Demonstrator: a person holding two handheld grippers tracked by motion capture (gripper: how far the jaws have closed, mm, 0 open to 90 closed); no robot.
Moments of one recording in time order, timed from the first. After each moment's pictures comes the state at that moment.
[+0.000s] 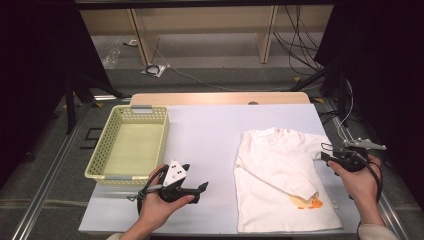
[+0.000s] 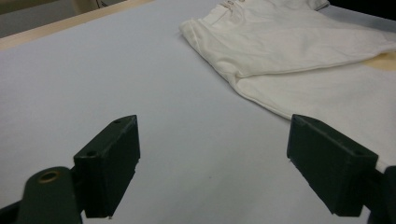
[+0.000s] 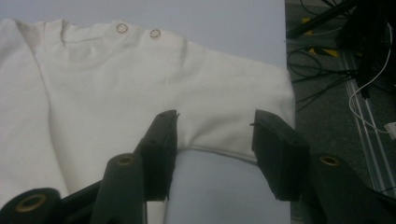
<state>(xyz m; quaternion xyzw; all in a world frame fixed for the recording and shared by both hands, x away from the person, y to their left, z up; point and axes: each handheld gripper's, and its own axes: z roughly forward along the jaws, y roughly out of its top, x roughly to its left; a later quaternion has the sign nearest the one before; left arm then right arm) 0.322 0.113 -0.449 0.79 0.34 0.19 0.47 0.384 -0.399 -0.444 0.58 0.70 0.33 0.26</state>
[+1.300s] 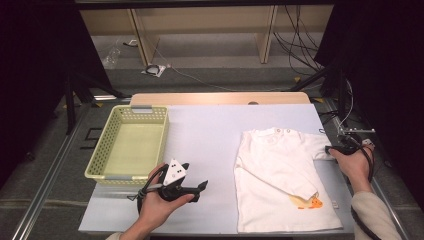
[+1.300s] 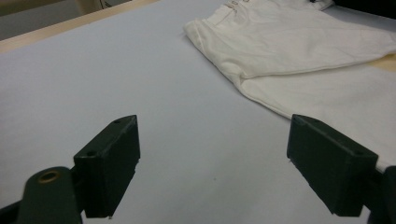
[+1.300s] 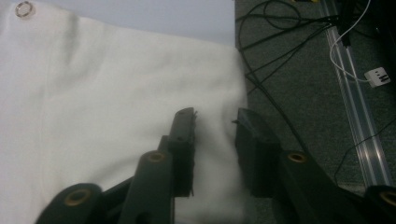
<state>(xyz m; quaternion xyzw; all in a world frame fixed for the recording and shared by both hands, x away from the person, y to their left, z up) 0.325 0.114 -0.449 0.79 0.34 0.20 0.46 0.451 -0.430 -0.475 0.65 0.68 0.25 0.22</state>
